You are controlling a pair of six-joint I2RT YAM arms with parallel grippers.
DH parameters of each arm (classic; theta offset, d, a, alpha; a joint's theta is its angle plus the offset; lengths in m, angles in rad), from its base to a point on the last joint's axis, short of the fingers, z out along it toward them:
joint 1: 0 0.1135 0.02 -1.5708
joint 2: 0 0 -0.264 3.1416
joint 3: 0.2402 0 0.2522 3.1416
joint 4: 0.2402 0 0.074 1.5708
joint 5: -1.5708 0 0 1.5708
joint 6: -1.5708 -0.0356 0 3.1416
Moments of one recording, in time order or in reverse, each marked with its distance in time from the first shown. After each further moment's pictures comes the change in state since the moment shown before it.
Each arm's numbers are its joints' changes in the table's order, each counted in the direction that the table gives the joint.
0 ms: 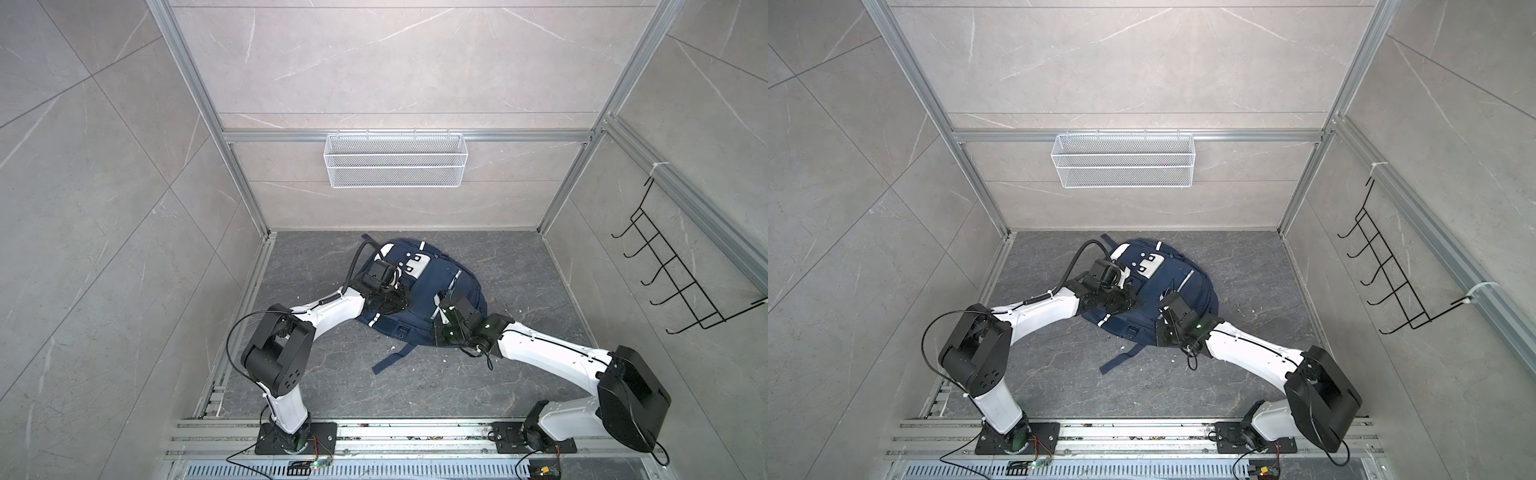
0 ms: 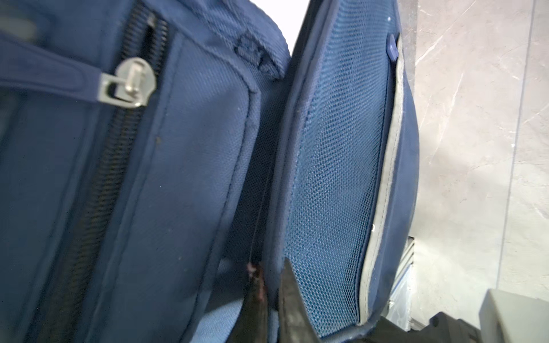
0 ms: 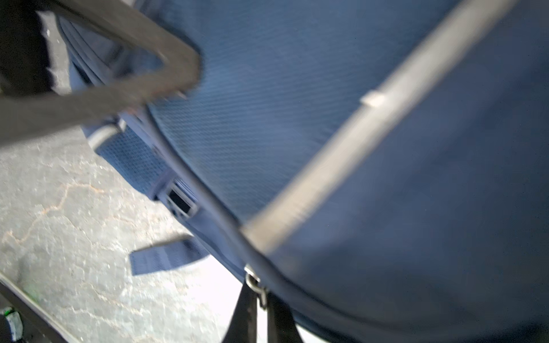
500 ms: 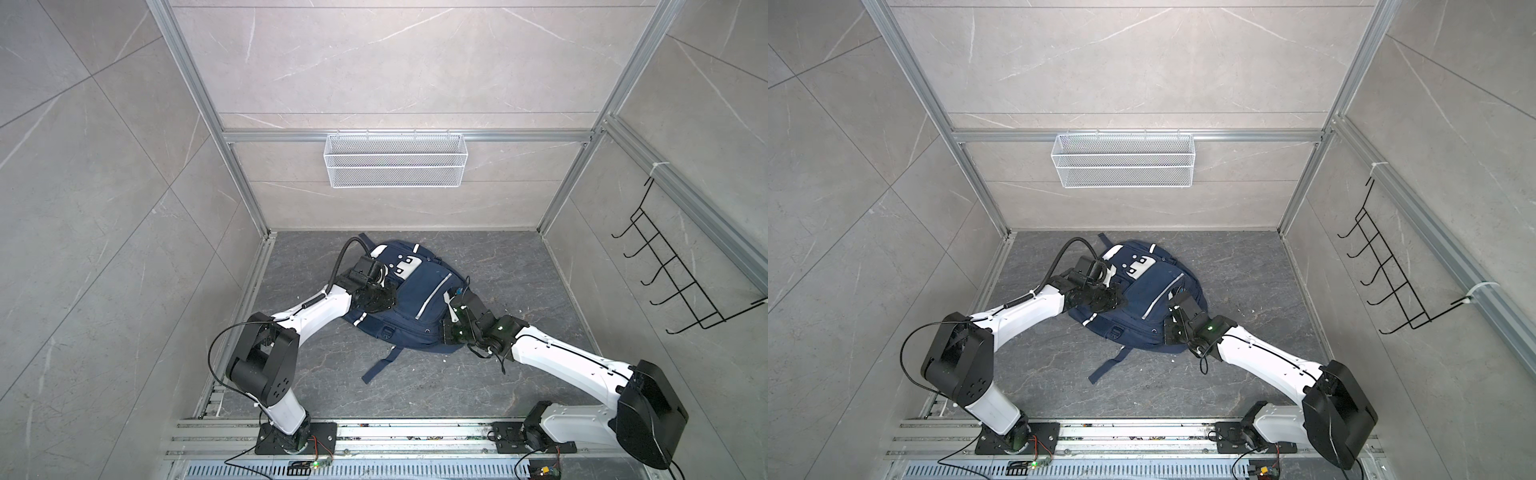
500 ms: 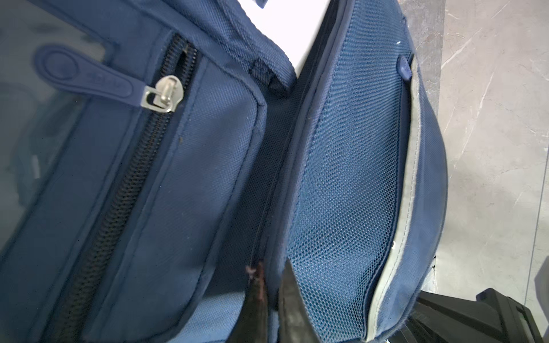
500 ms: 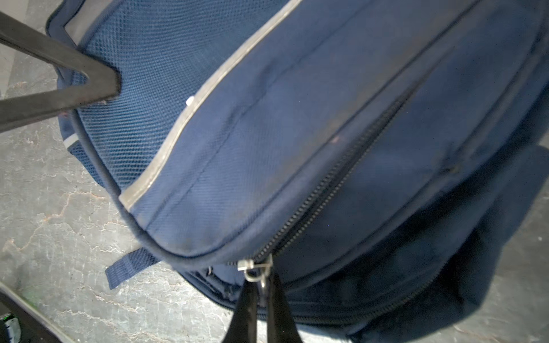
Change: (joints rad) left arm 0.078 -0.082 -0.010 0.142 0.024 -0.080; right arm -0.046 -0.082 -0.019 0.027 -0.017 0.018
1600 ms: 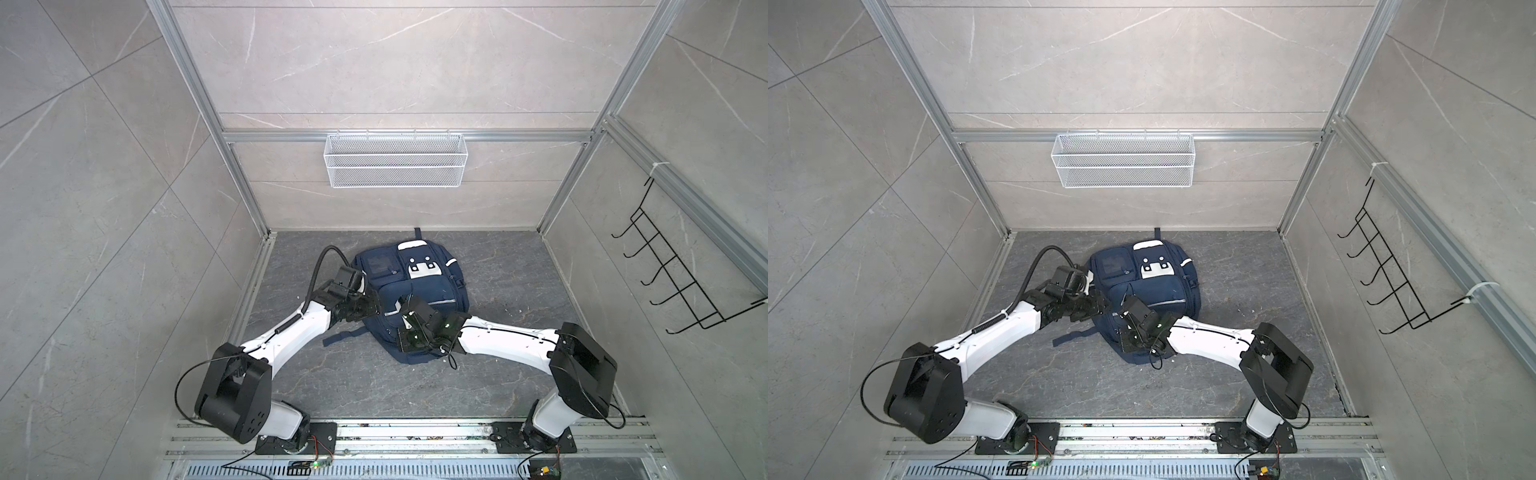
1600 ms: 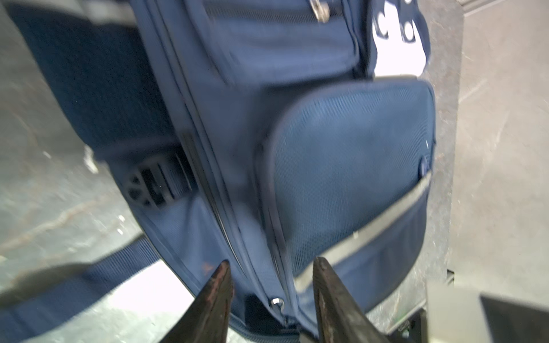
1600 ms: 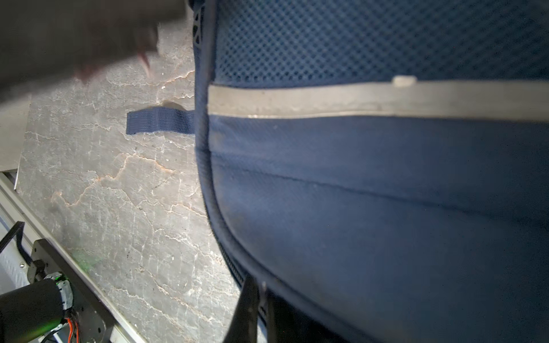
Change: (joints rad) left arm 0.033 -0.234 -0.204 -0.002 0.079 0.041; right arm 0.237 0.368 0.261 -0.074 0.068 -0.074
